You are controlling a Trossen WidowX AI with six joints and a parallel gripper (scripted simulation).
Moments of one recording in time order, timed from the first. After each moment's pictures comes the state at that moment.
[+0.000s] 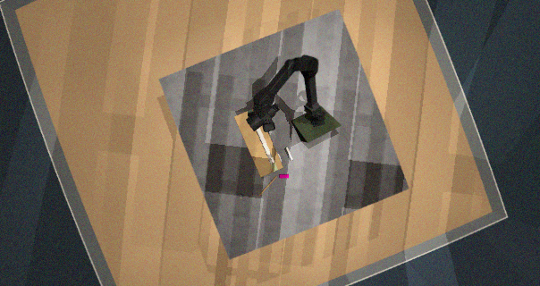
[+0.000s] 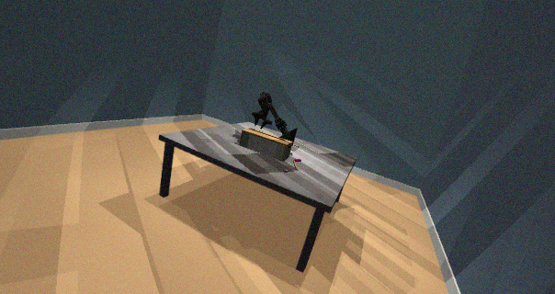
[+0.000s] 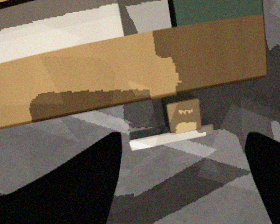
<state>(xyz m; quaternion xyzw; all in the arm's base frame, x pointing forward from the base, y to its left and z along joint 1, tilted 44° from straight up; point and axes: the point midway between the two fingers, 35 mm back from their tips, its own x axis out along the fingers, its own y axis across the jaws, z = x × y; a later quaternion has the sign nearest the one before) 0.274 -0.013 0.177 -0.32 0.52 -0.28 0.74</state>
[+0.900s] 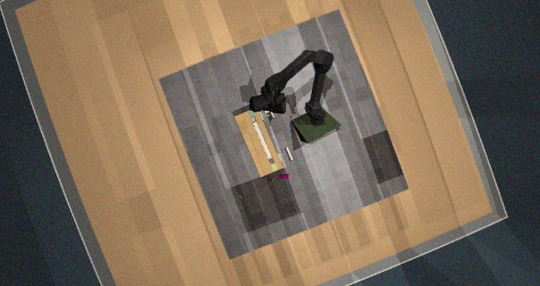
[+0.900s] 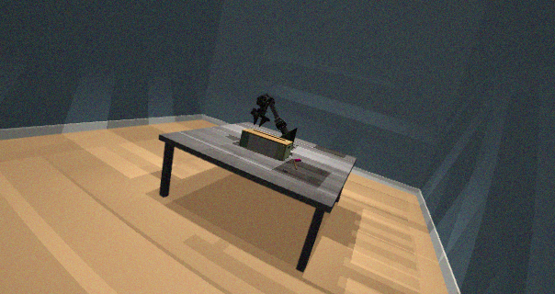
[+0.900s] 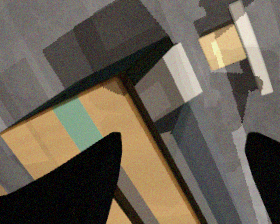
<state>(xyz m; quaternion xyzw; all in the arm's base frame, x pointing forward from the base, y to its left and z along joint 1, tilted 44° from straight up) 0.257 -0.028 0.197 0.47 0.11 -0.52 0.71</state>
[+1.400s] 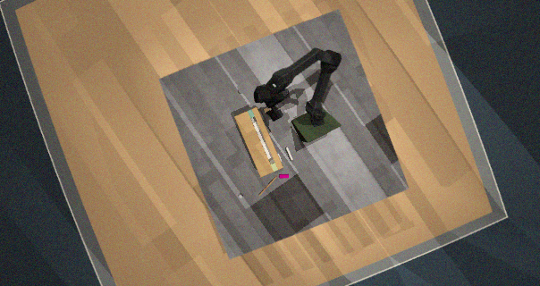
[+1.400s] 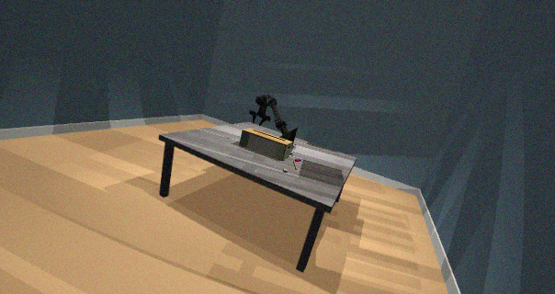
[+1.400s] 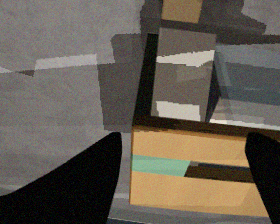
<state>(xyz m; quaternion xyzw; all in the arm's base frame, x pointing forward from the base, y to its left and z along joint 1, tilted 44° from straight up) 0.250 -0.033 0.207 0.78 -0.11 -0.47 0.40</state>
